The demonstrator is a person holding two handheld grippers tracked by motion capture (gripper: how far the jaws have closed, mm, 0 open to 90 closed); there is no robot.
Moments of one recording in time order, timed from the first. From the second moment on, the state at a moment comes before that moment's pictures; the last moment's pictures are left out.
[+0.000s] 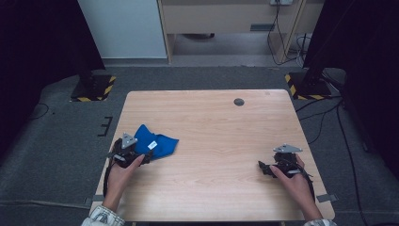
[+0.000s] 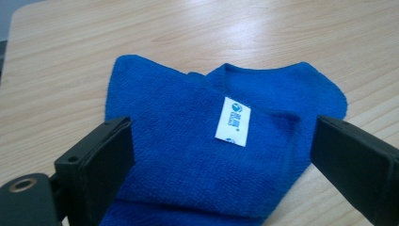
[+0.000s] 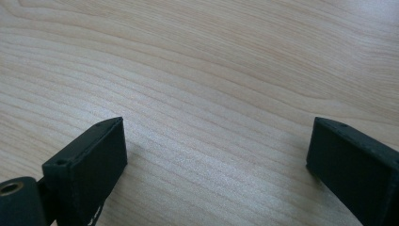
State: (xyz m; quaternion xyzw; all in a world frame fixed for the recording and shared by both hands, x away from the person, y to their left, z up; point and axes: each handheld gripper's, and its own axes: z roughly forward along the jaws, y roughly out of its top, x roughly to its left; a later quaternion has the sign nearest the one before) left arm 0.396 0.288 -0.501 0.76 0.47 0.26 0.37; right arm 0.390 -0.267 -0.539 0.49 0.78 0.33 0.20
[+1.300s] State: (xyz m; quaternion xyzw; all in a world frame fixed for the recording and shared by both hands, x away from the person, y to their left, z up) left arm 0.410 0.308 -0.535 0.76 0.52 0.23 0.32; right arm 0.391 -0.265 -0.539 0.49 0.78 0.33 0.20
